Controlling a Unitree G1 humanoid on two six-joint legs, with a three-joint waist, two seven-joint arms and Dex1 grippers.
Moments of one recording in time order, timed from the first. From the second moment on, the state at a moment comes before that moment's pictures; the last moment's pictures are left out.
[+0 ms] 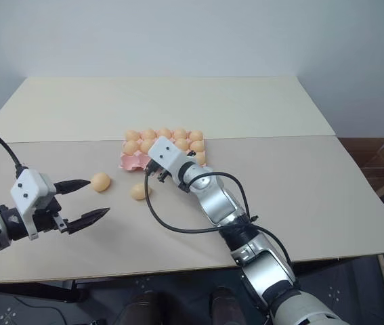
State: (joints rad) left arm 0.11 0.87 0.40 -0.53 -0.52 0.55 -0.84; right arm -0.80 -0.05 0.42 0.28 -0.15 0.38 0.34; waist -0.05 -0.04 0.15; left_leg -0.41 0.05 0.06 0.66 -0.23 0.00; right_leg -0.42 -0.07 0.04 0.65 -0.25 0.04
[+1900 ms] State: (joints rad) left arm 0.29 0.65 0.39 -0.70 -0.55 0.60 -0.56; right arm 0.36 -0.36 -0.02 -0.72 0.29 0.28 0.56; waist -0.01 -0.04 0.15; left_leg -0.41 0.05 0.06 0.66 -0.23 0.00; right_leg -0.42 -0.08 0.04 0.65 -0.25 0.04
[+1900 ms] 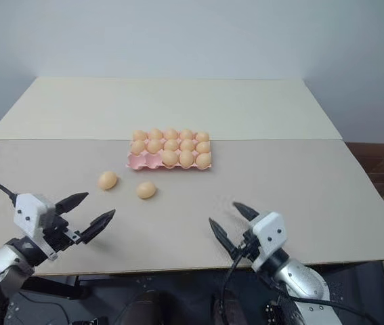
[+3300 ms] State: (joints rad) left arm -0.32 0.72 -0.11 -0.27 -0.32 0.71 -0.68; right arm 0.36 -0.45 0.01 -0.76 0.34 0.21 0.58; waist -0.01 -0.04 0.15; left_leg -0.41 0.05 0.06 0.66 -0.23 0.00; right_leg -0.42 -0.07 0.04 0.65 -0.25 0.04
